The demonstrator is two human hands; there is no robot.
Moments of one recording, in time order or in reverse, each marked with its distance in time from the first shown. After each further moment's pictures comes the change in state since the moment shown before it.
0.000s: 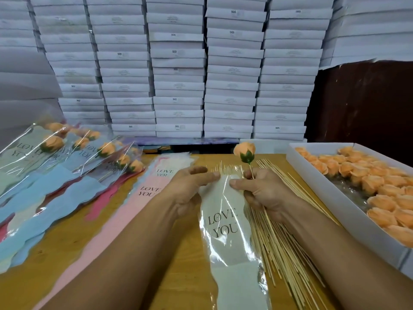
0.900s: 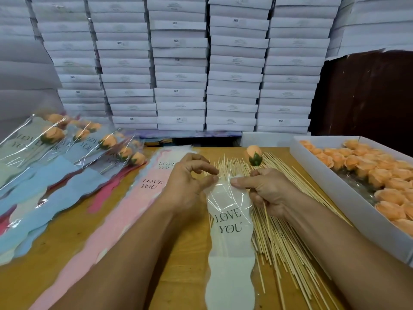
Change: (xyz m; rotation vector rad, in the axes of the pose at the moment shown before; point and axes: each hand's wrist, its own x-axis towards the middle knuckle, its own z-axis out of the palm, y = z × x) left_hand -0.006 -0.016 -0.015 0.626 0.073 0.595; right_hand 0.004 0.008 0.003 0.090 0.055 0.148
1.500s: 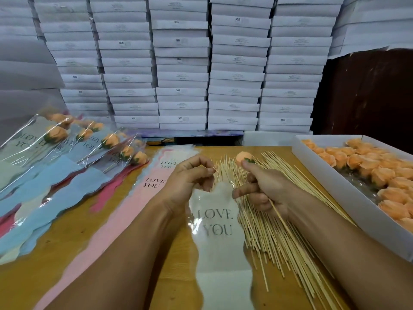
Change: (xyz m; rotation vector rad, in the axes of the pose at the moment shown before) left_hand 0.001 -0.004 -0.005 -0.636 -0.159 -0.191; right_hand 0.002 -0.002 -0.004 -0.072 -0.108 0.120
